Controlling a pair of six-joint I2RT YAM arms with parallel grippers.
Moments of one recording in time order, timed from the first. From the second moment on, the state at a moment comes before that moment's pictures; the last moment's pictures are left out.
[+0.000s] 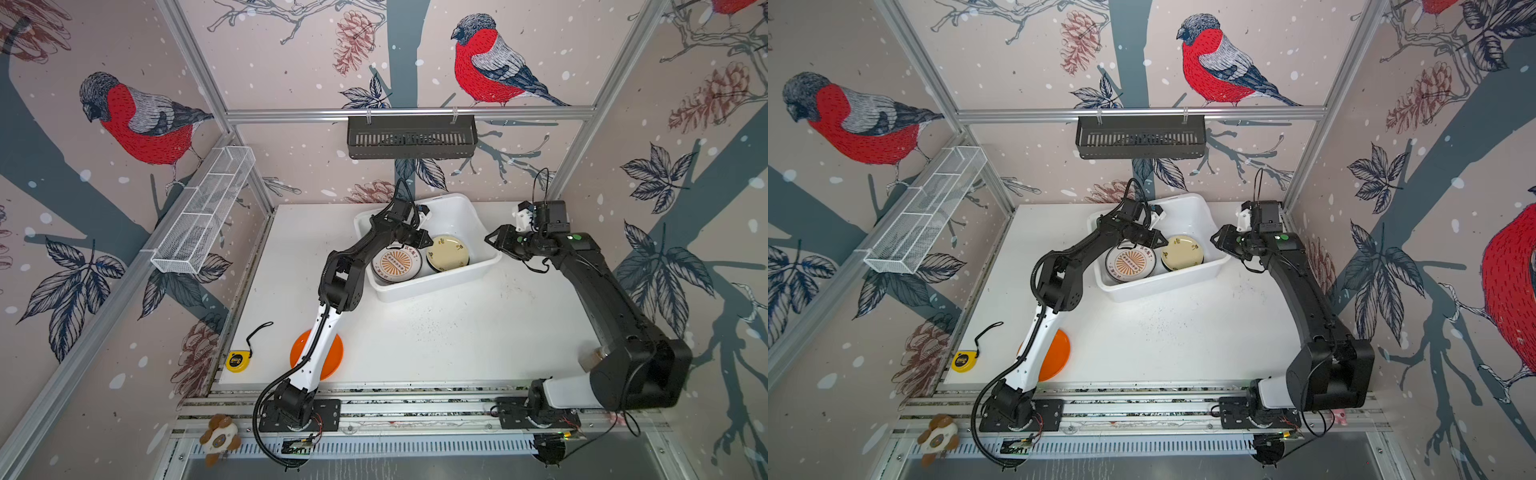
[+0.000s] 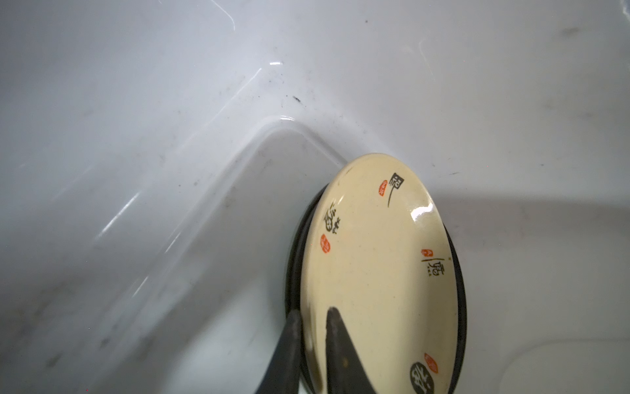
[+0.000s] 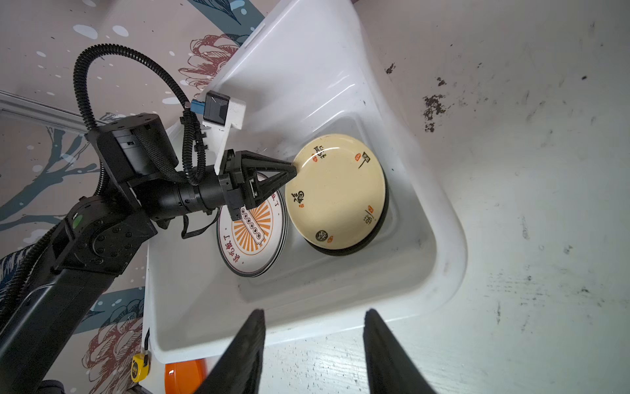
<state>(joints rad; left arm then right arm) -0.48 2.61 2.32 -0.57 0.65 -0.07 0.09 1.41 1.31 -0.71 -0.42 0.45</state>
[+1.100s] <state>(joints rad) -0.49 2.57 2.29 -0.60 0.68 -0.04 0.09 1.40 1.30 -0.70 -0.44 0.45</state>
